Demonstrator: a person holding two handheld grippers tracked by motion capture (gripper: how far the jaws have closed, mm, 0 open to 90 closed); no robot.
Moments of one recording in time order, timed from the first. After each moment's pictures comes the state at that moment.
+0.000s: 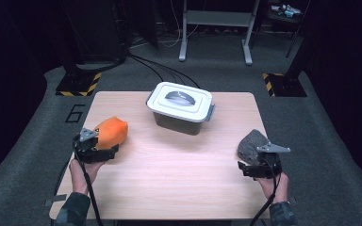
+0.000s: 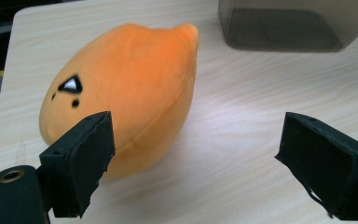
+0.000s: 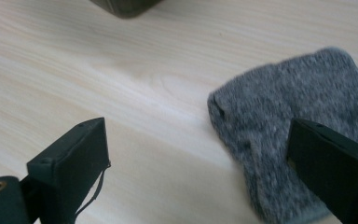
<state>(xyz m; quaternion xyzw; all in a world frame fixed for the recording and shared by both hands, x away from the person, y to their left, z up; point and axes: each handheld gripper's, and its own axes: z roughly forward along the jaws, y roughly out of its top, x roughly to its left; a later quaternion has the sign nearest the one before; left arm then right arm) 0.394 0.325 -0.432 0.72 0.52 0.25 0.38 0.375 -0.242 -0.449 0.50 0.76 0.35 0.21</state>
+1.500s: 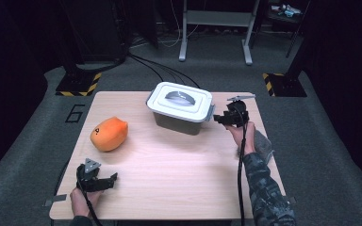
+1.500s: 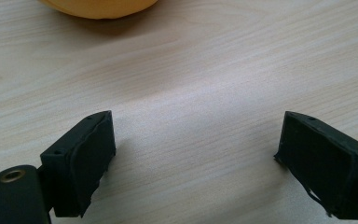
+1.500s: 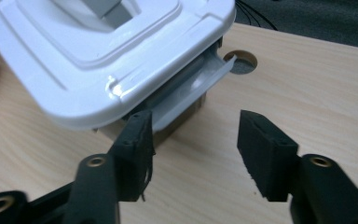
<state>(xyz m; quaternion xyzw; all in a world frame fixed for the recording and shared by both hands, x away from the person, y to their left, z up) 0.353 0.338 -0.531 0.74 0.53 0.24 0.33 0.535 -0.166 -0.405 0.49 0.76 0.39 0.17</state>
